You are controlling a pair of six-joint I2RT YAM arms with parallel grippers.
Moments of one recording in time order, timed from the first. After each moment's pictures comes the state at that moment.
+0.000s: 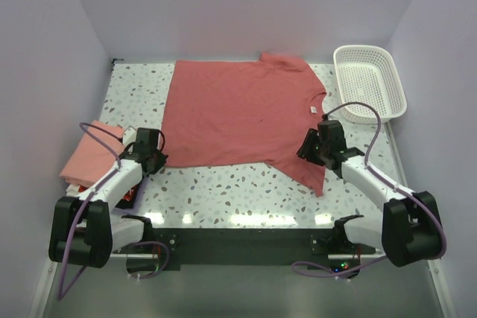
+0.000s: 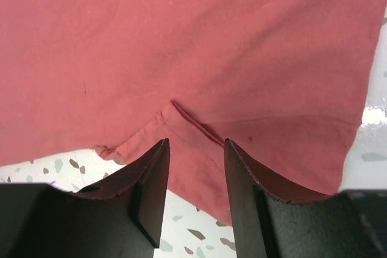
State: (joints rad) left arm -0.12 1.19 0.54 -0.35 -0.28 -0.95; right arm 0.26 1.21 0.61 -0.25 0.03 0.60
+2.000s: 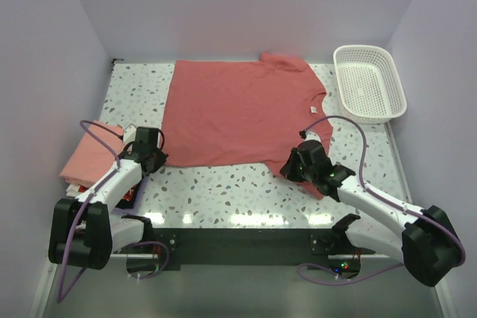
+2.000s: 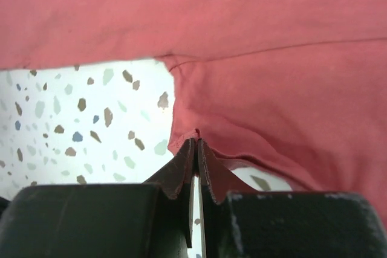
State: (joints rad) left arm -0.12 1.18 0.55 -0.35 -0.27 -0.90; right arm 0.58 1.05 0.48 -0.20 0.06 0.71
